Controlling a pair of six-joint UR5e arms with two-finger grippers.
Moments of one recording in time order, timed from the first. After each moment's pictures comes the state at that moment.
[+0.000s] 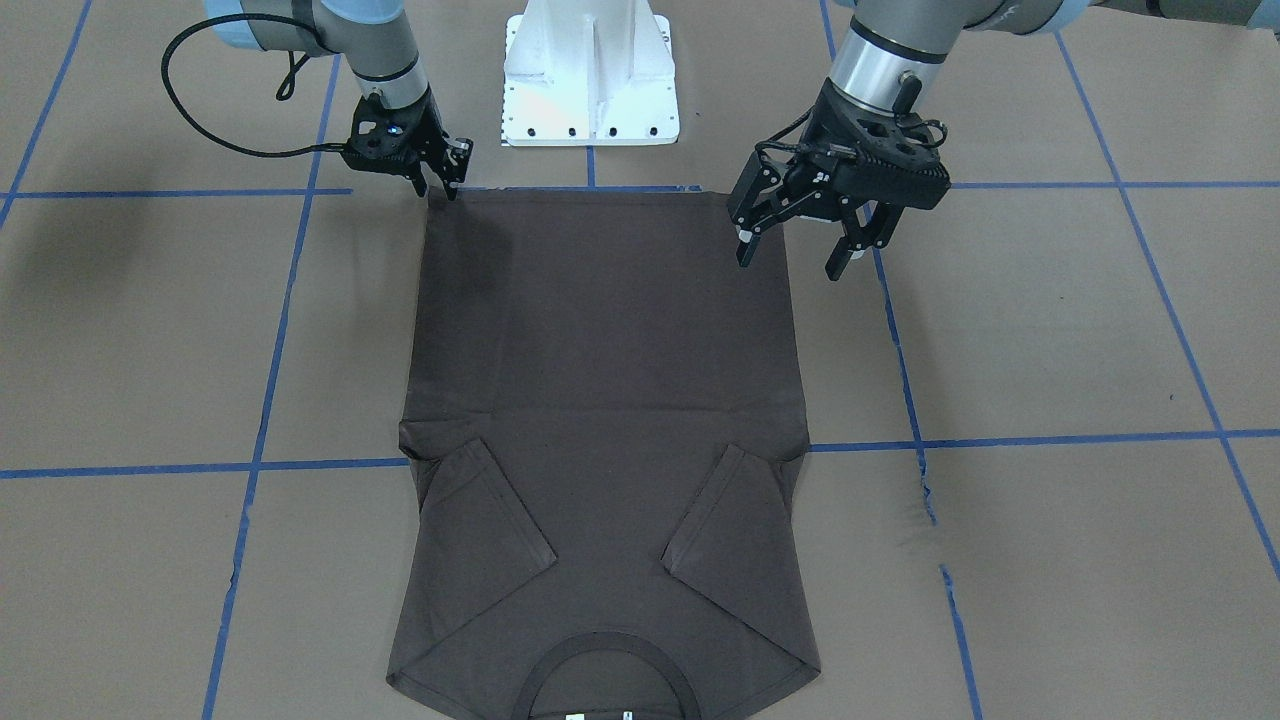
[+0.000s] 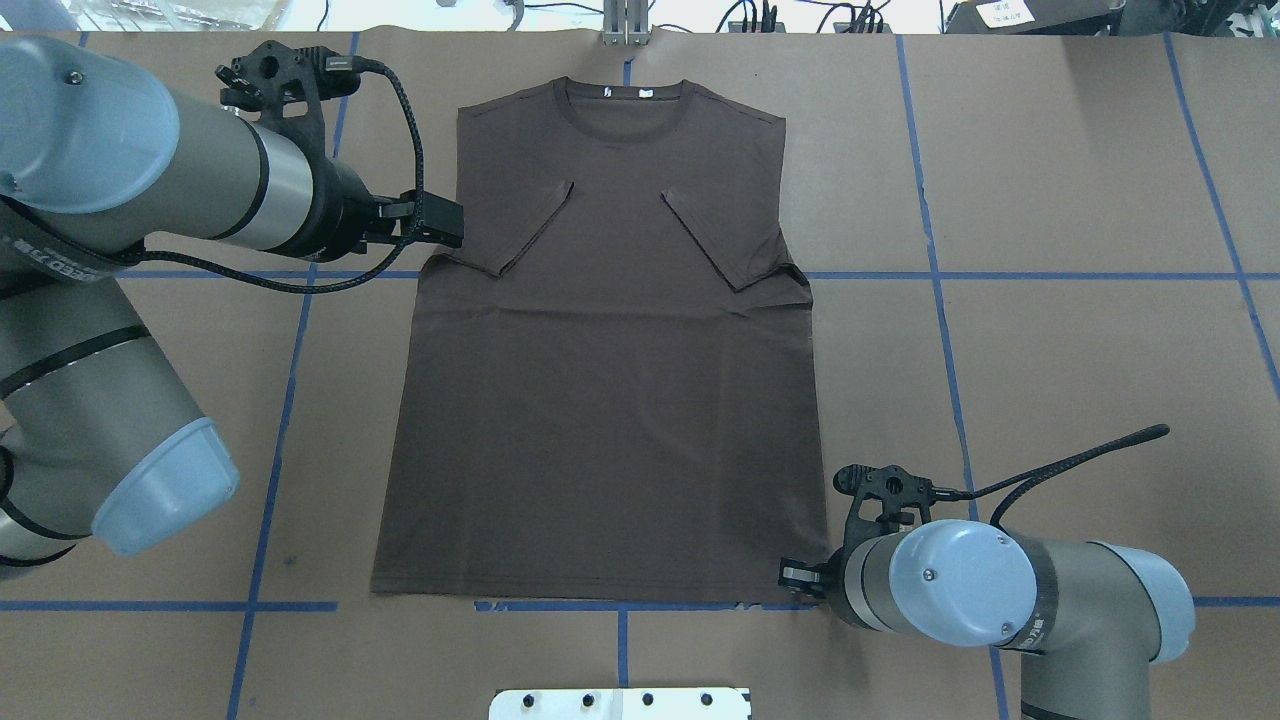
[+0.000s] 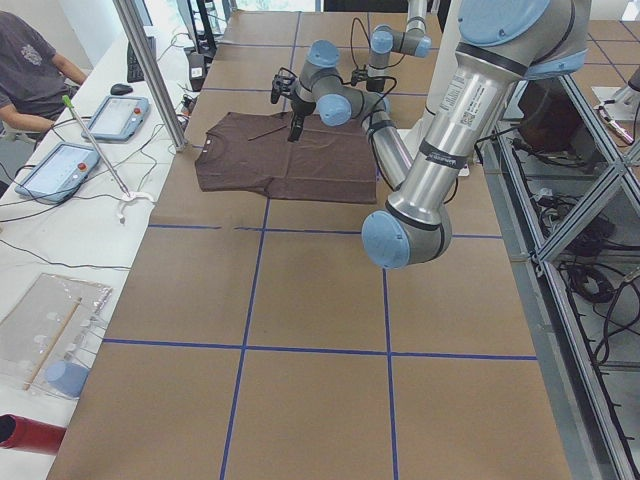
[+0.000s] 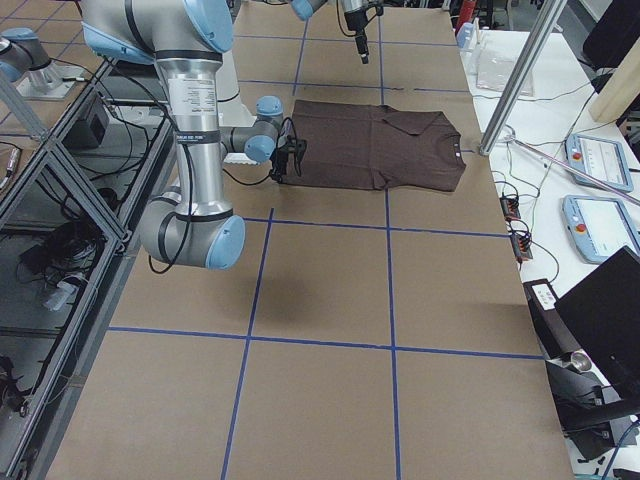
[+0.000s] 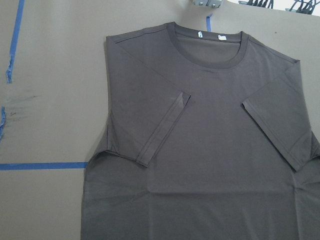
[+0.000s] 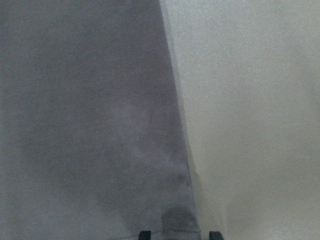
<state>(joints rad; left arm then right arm) -0.74 -2.05 -2.03 -1.68 -1.86 -1.14 0.19 -1.42 2.04 -1.39 1.67 1.64</state>
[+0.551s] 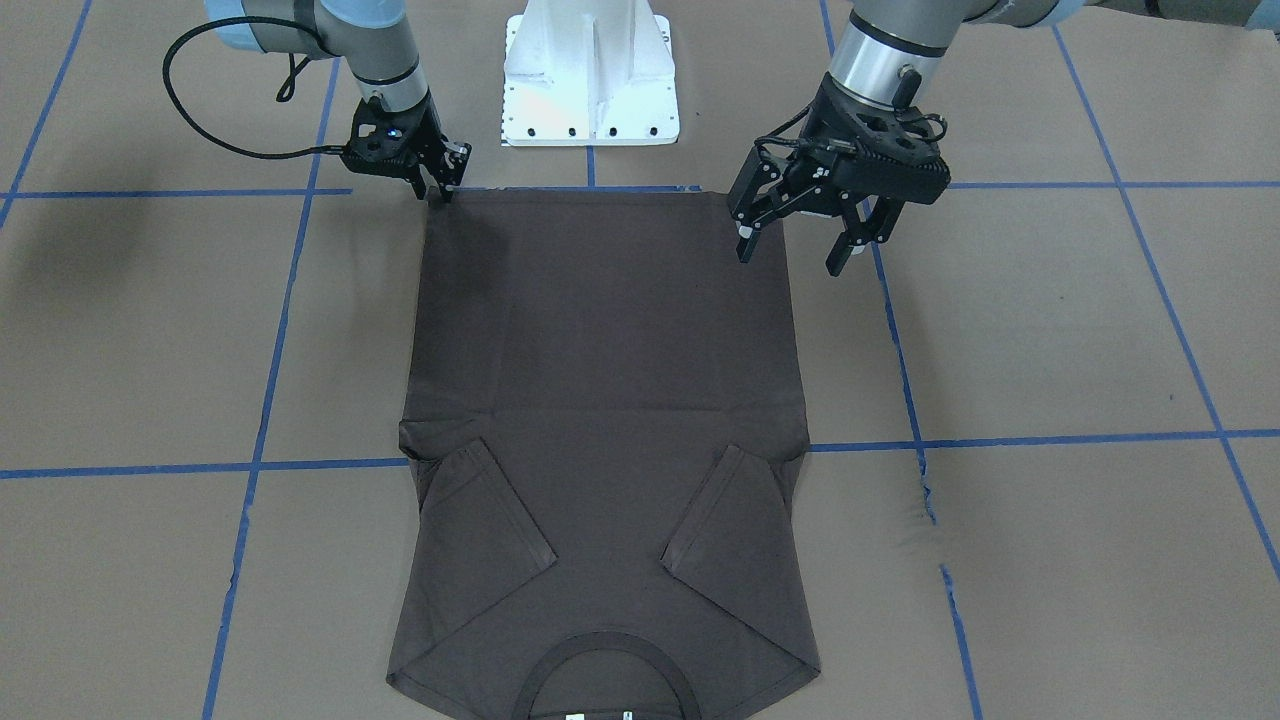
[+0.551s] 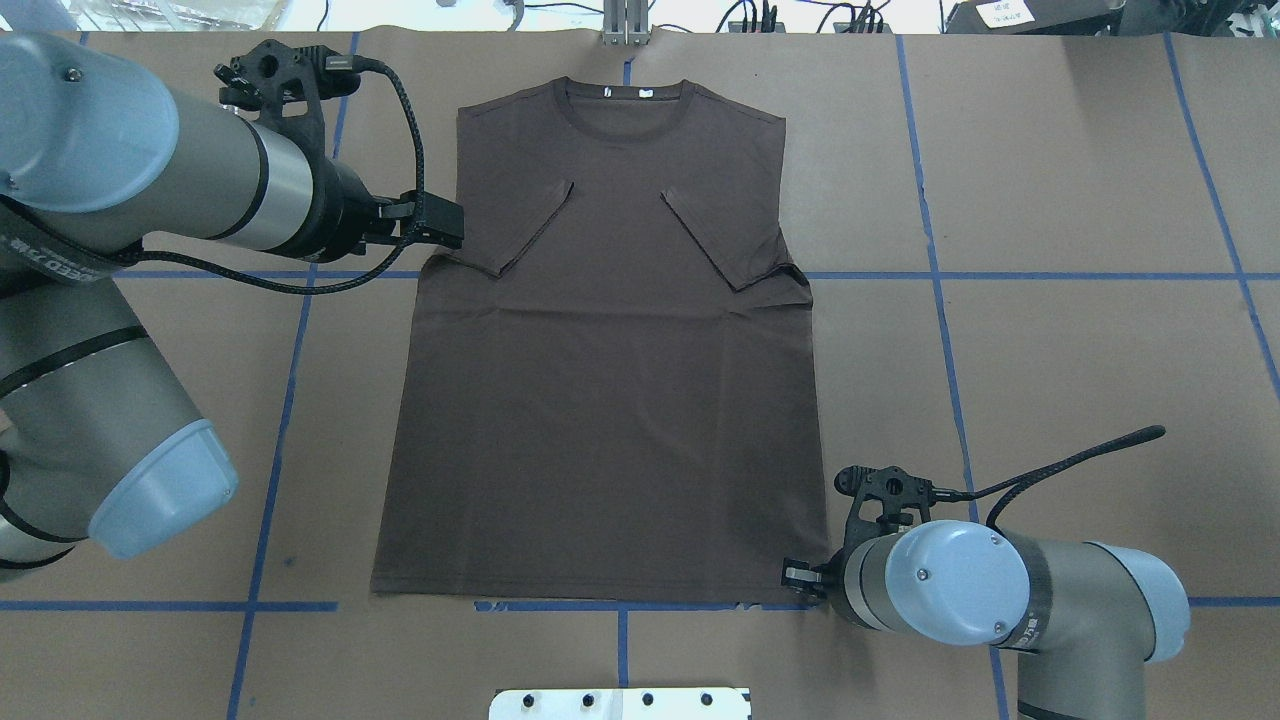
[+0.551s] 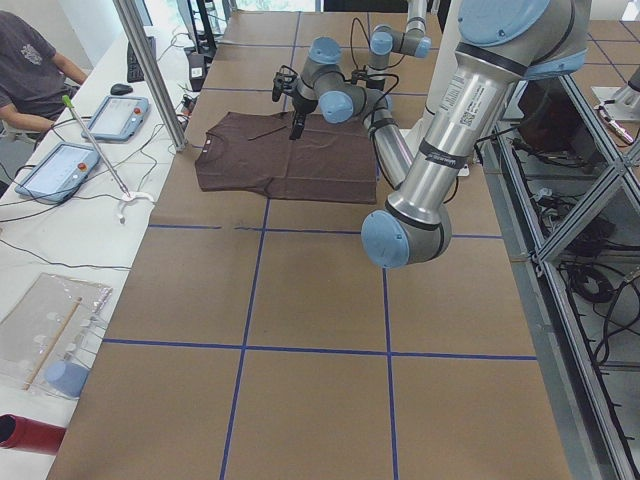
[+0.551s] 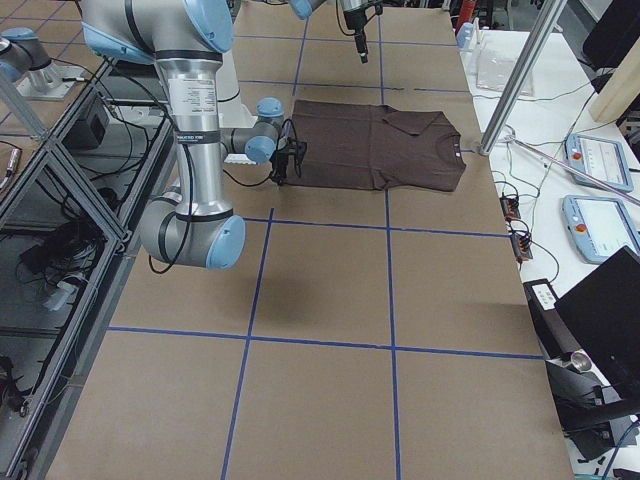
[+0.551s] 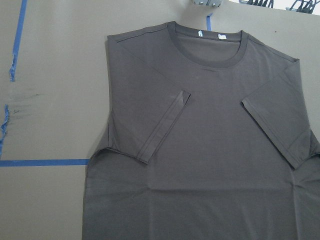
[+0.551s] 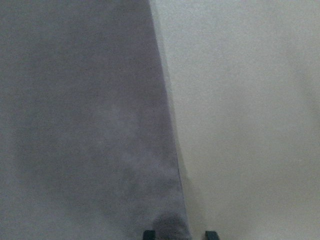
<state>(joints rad) -0.74 -2.06 -2.04 -1.67 -1.86 -1.14 0.19 -1.42 2.03 -1.40 1.67 1.64</state>
